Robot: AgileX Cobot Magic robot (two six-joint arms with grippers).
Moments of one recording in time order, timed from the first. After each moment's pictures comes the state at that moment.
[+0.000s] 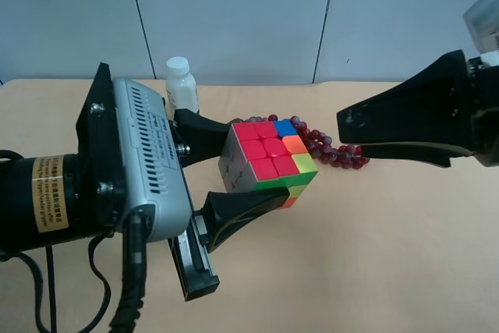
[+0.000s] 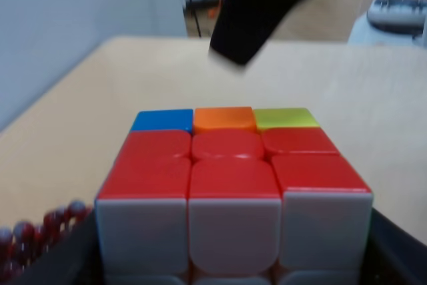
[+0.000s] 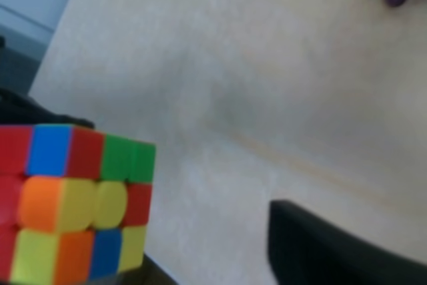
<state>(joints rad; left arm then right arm) -1.00 1.29 -0.41 0.34 -0.68 -0.08 0.04 1.02 -0.59 1.24 1.14 -0.79</state>
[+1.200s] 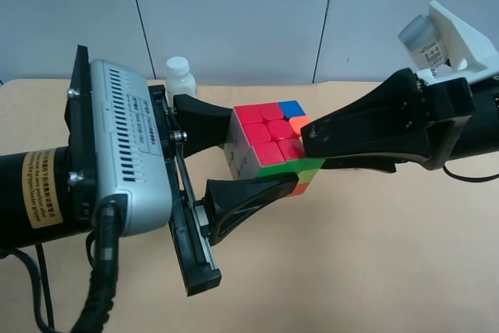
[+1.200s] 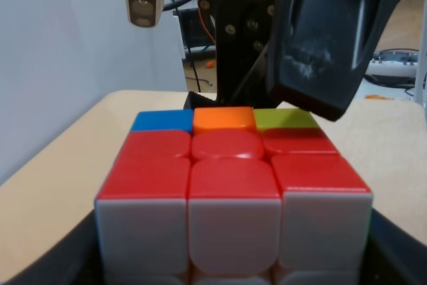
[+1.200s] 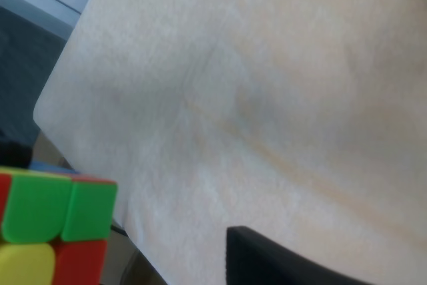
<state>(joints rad) -1.00 1.29 -0.41 0.34 -0.77 -0.08 0.12 1.22 -0.59 1.36 1.19 -1.01</state>
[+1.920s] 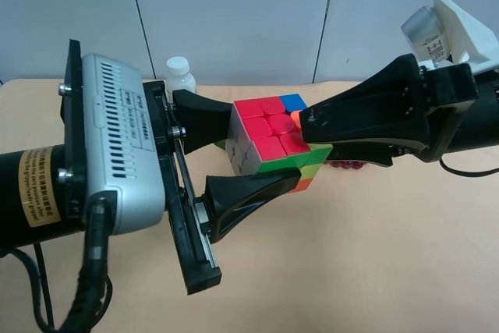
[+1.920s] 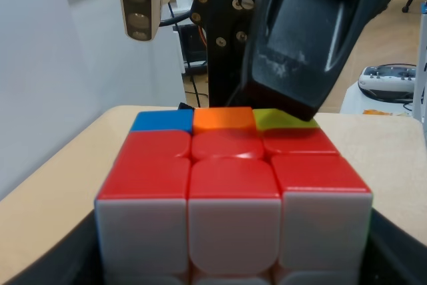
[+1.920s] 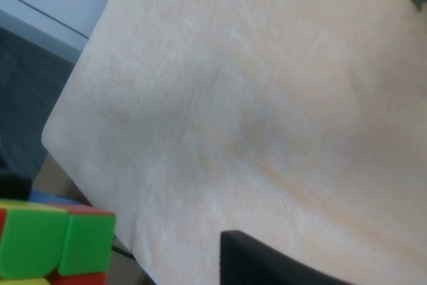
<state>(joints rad) -1.00 1.29 -0.41 0.34 -0.79 -0.08 0.12 1.22 -0.59 1.41 1.19 -1.02</state>
